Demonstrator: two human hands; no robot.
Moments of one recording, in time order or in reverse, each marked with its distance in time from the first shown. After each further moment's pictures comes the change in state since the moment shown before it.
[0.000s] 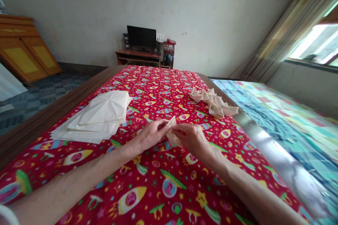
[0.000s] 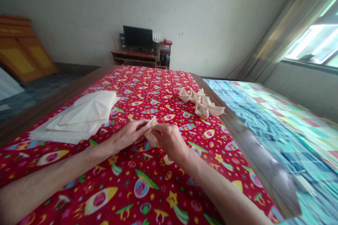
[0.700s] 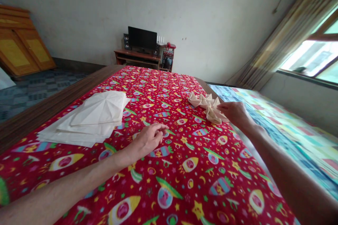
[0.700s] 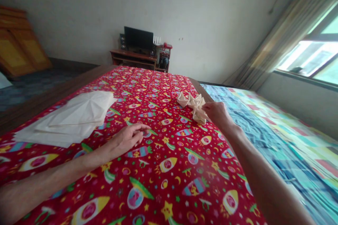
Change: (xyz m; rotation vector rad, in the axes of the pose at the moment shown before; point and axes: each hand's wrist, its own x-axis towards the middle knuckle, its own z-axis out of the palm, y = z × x) left_hand 0.001 -0.009 0.008 -0.007 0.031 -0.044; right_hand 0.044 0.142 -0.143 -0.682 -0.013 0.236
